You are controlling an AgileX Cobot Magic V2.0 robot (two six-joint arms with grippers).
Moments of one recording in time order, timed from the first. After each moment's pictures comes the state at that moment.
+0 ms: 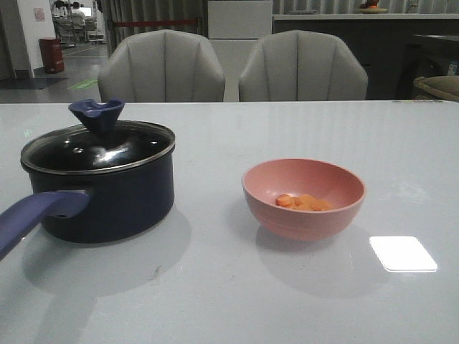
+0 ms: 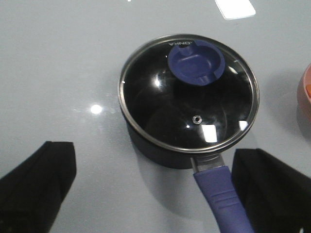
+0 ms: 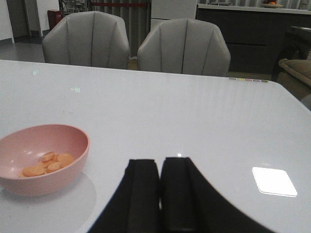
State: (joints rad) left arm -0.26 1.05 -0.82 -0.09 0.56 0.01; right arm 0.13 -0.01 0.03 0.03 0.07 -0.01
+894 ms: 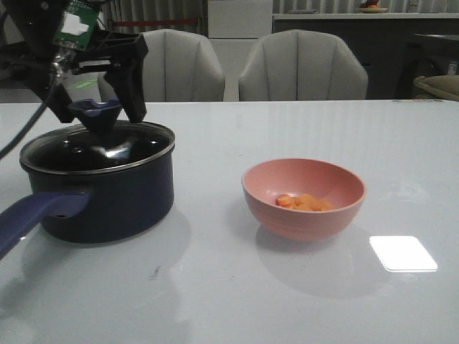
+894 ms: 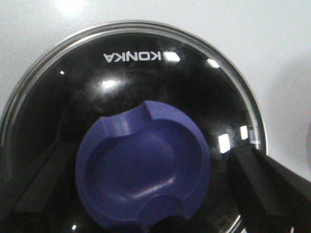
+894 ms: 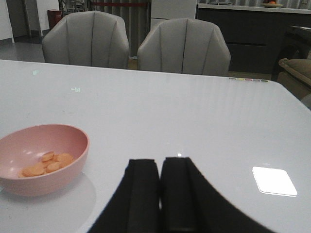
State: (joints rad) left arm -0.36 1.78 -1.43 -0.08 0.85 -0.14; right arm 0.13 -0.01 0.03 0.03 0.07 -0.01
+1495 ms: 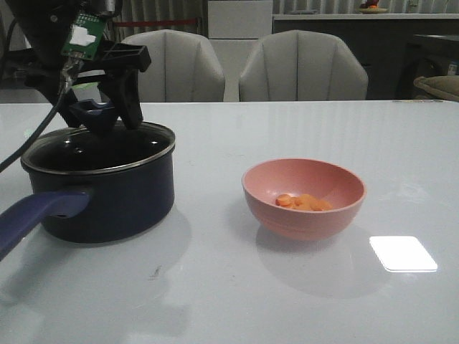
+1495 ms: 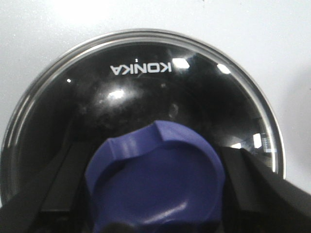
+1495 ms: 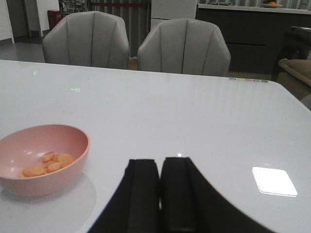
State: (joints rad) left arm -0.36 1.82 -1.45 -0.06 0.84 -0.15; right arm 0.13 -0.01 0.03 0.03 0.07 -0.01
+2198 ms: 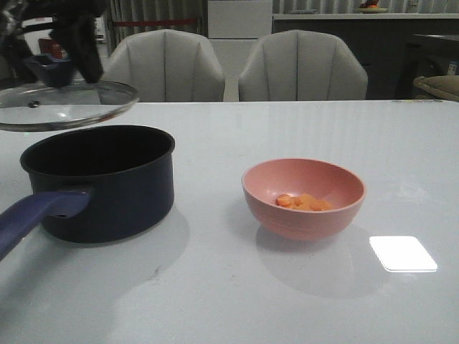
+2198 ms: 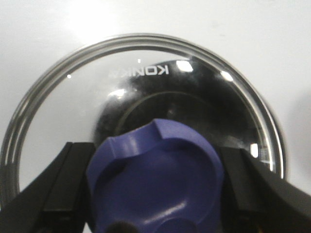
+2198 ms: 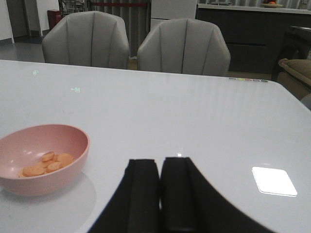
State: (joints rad) left arm -0.24 1.66 -1.44 -0.03 0.88 -0.13; right arm 0.13 -0.01 0.03 0.03 0.07 -0.01
